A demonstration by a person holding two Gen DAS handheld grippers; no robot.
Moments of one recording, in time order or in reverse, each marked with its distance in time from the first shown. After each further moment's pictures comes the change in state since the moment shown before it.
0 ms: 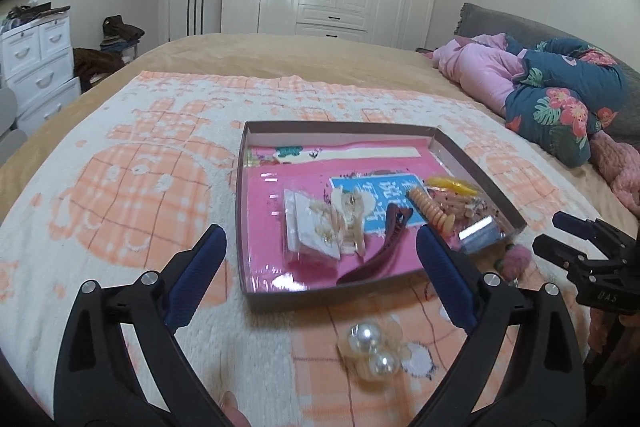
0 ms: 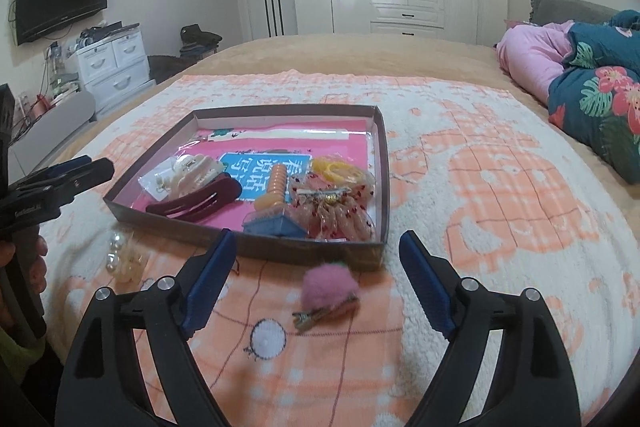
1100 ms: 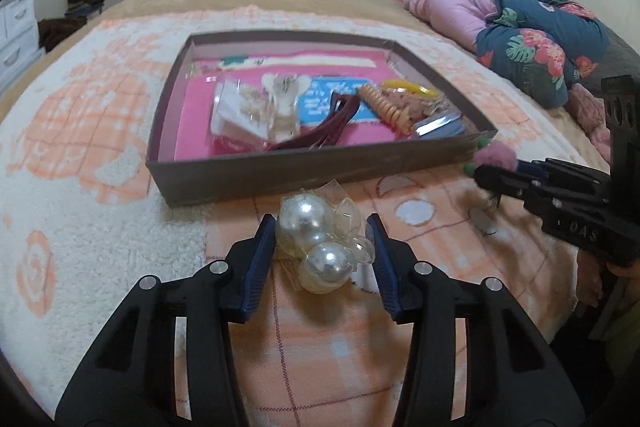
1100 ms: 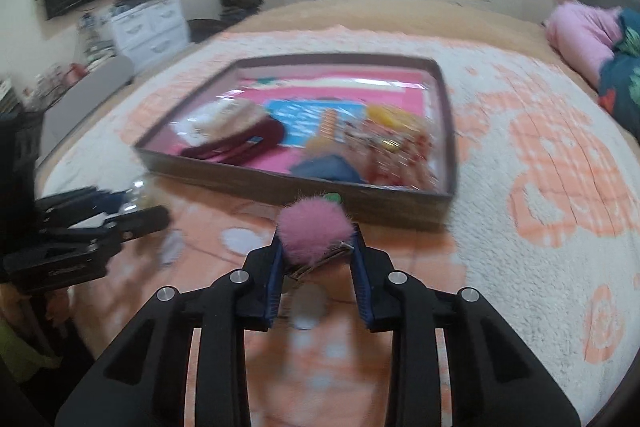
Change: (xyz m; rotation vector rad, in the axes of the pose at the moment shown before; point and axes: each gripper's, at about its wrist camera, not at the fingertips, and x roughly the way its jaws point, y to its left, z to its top) left arm 0.014 -0.033 -0.053 0.039 0.186 -0.108; right arm 0.020 0.018 -0.016 -0.078 0.122 0.180
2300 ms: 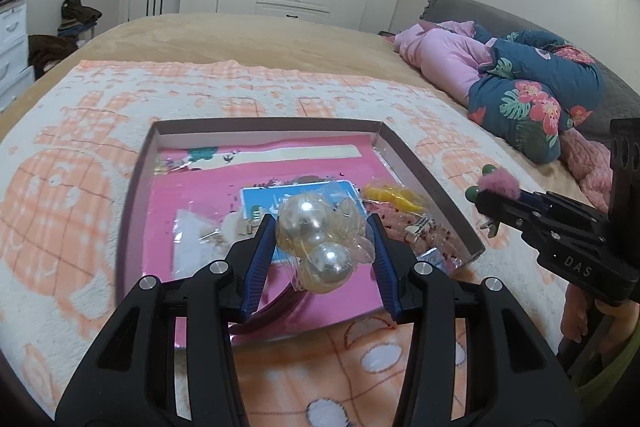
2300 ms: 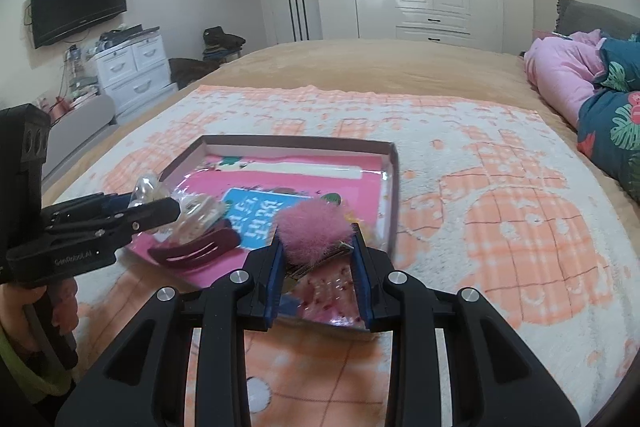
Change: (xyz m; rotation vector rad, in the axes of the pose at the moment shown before) left arm 0.025 -0.009 0.087 -0.029 -0.114 -0.058; right arm -0.013 -0.041 0.066 0.035 -0.128 -0.088
